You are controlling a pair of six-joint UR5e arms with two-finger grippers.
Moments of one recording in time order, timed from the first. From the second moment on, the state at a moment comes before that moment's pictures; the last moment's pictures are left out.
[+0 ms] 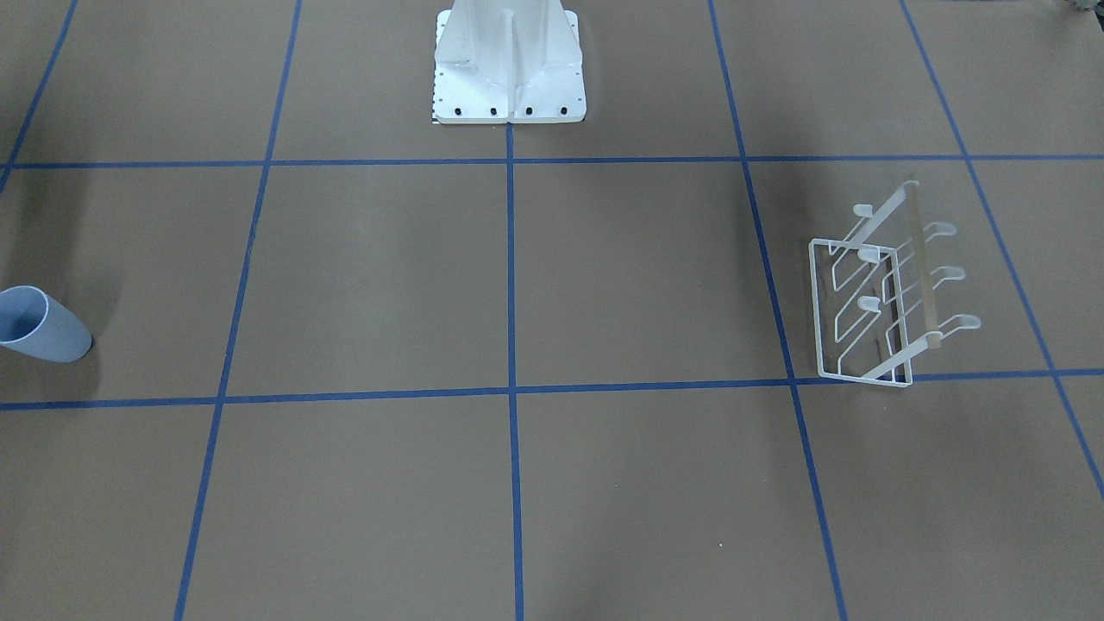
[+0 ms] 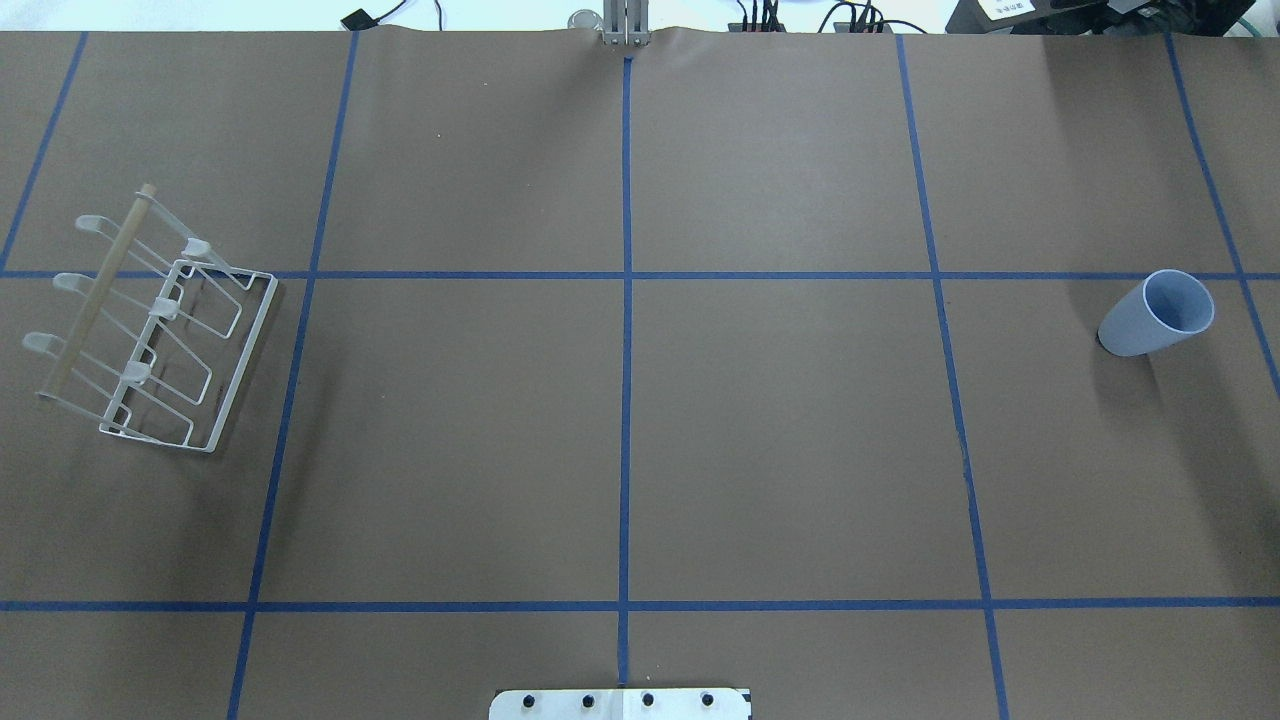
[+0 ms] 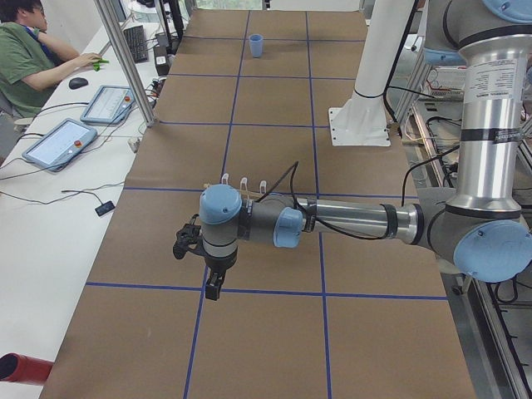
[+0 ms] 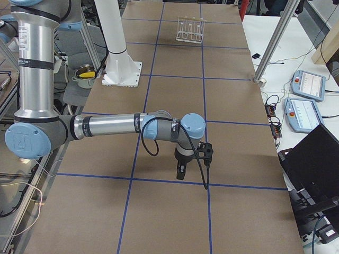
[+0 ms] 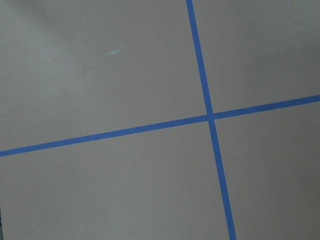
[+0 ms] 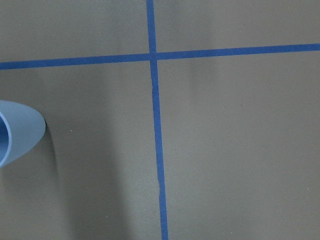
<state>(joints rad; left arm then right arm) -1.58 -1.55 -1.66 -1.66 -2.24 0.08 1.53 -1.64 1.76 -1.76 2.30 0.04</state>
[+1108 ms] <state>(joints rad) -1.58 -1.55 -1.66 -1.67 -2.25 0.09 1.52 -1.56 1.77 -1.74 2.29 0.04</state>
